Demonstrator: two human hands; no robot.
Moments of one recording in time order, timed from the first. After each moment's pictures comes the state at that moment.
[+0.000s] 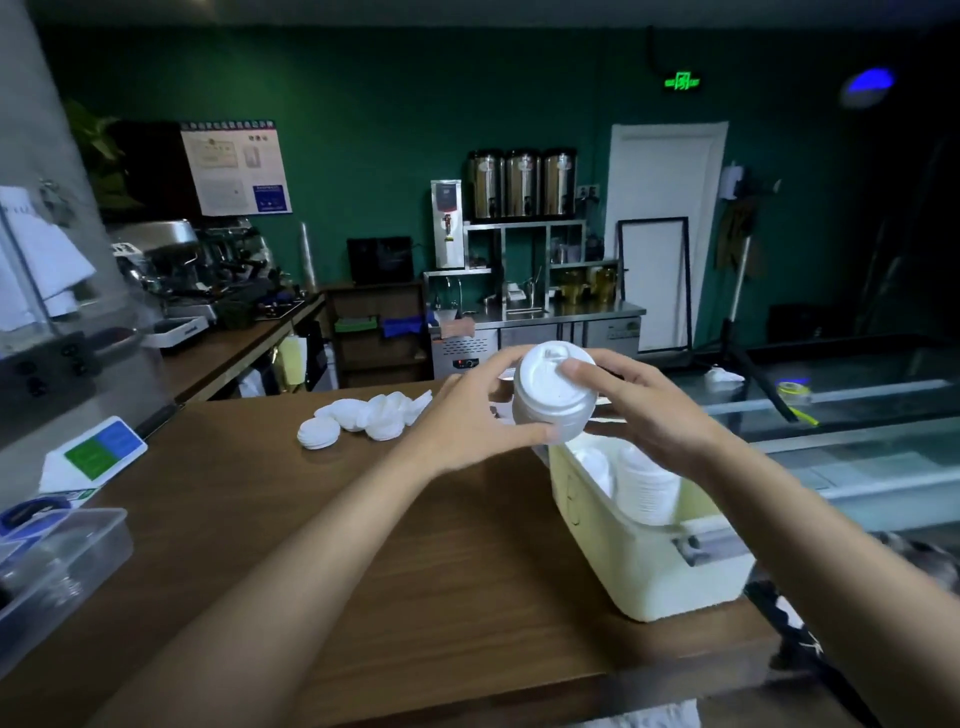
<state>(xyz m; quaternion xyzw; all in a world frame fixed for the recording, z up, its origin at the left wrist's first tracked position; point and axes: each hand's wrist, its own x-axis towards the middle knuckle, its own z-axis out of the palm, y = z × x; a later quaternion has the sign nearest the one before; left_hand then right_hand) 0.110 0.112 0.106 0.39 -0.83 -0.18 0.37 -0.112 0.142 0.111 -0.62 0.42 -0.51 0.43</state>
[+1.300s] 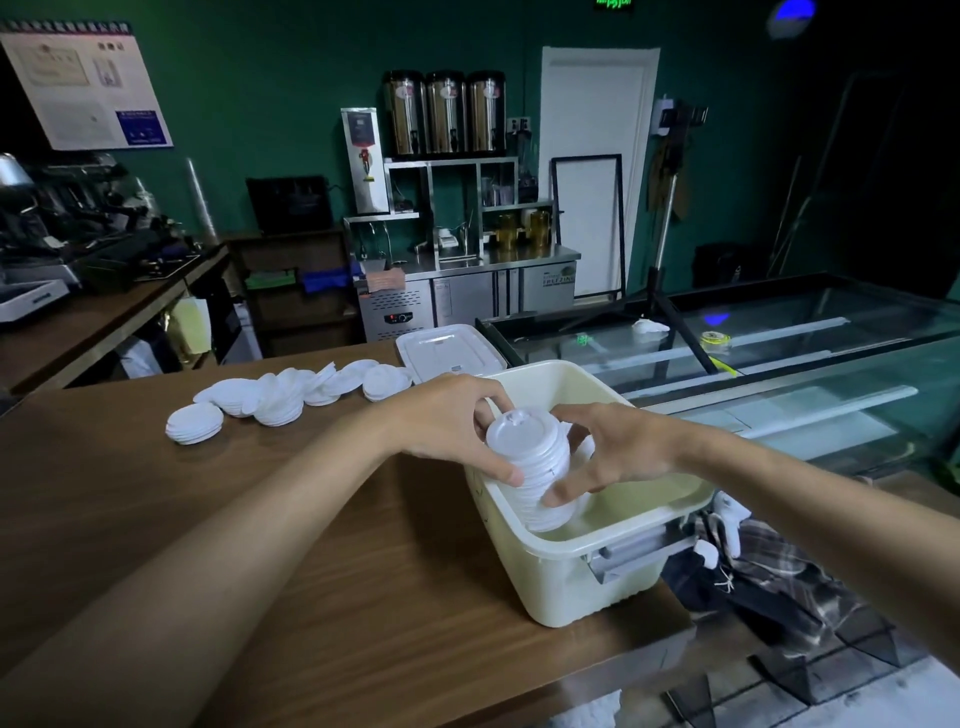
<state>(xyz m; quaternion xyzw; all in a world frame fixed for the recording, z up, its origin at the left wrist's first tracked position) 0.019 0.040 0.089 0.40 -0.89 -0.21 0.07 -0.216 0.107 0.070 -0.74 0.59 -0.11 0.28</state>
